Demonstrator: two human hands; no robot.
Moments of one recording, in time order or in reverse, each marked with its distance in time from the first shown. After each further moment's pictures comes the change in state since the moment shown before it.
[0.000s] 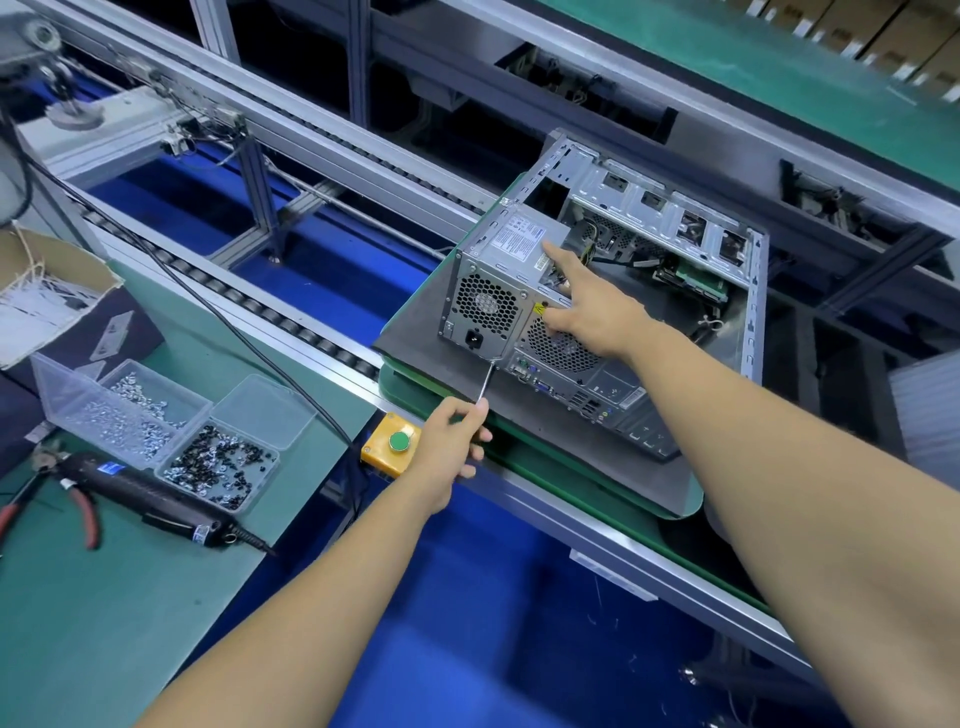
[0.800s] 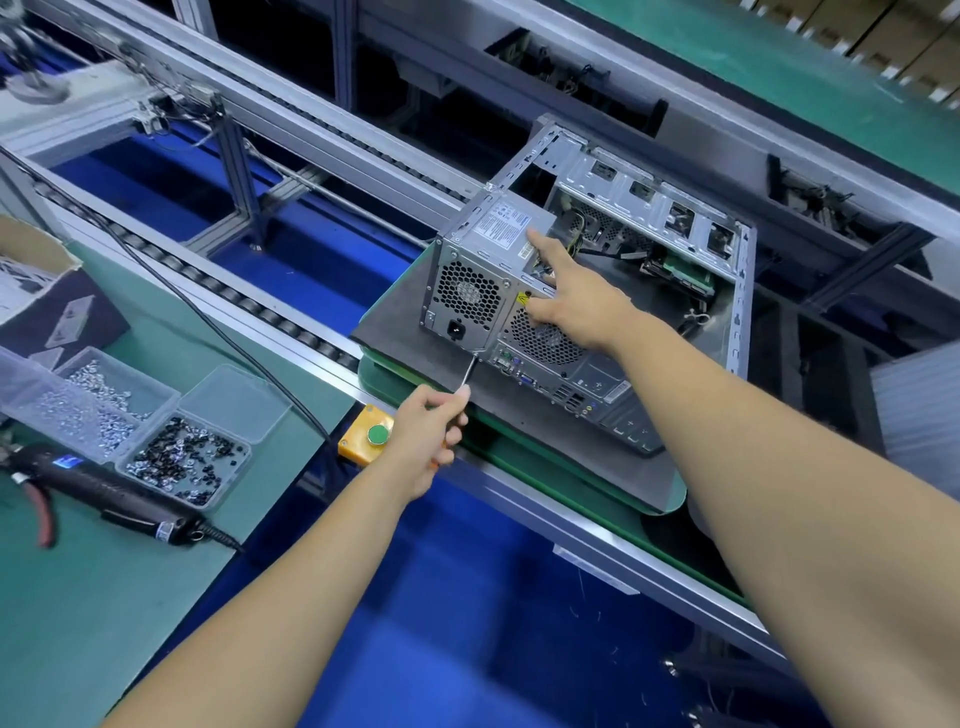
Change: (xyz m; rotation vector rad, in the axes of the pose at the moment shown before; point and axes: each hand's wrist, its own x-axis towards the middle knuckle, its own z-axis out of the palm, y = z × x) left_hand 0.011 0.002 -0.004 -0.200 -0.002 -0.034; right_hand -0.003 -0.004 -0.001 0.016 0.020 0.026
